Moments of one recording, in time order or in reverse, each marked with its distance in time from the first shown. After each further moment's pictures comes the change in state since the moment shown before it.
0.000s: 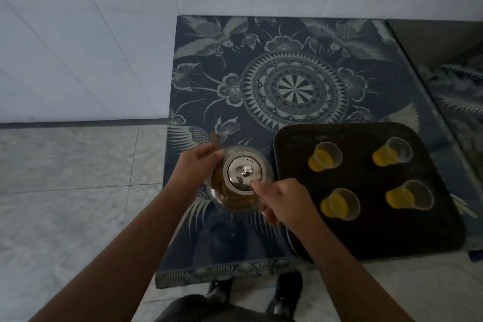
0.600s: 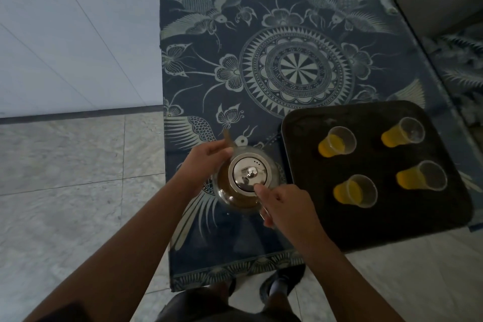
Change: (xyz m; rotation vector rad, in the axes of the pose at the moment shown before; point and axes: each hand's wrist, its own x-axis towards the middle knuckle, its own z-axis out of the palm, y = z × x) left_hand 0.047 -0.031 -0.012 0.051 -0.252 -0.037; right_hand 0.001 0.007 0.048 -0.073 0.089 0.107
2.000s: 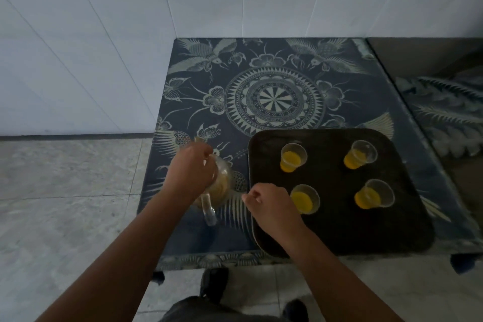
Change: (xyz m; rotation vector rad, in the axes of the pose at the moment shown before) left_hand -0.077 0.058 0.102 0.767 0.505 0.310; right_hand -0.019 0.051 -0.097 -0.203 -0.061 -0.272
